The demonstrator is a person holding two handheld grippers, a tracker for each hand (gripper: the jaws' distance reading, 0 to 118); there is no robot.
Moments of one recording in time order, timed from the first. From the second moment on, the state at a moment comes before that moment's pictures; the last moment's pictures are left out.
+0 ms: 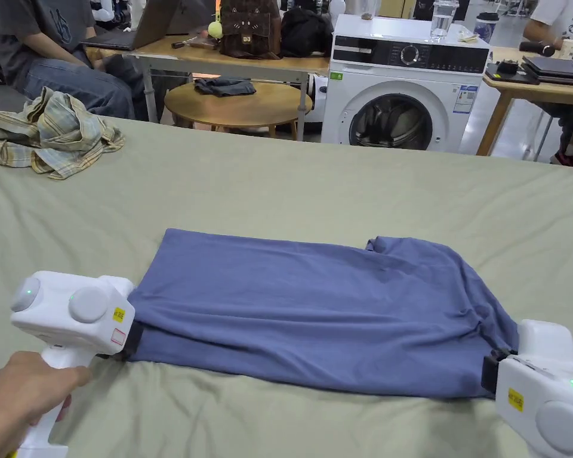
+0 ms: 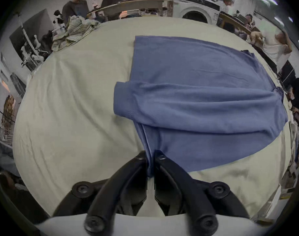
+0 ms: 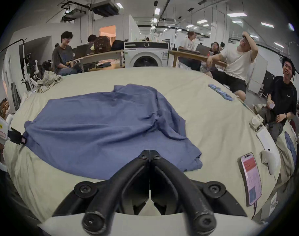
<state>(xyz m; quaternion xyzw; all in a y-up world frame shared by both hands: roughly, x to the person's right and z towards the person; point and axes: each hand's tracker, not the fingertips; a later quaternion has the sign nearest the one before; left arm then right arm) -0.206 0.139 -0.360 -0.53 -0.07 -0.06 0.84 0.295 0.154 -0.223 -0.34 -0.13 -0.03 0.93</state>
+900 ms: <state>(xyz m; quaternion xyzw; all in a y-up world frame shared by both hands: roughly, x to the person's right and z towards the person) -0.231 0.185 -0.294 -0.46 -0.09 -0.01 0.88 0.331 0.166 -0.218 -0.46 -0.07 -0.03 0.89</state>
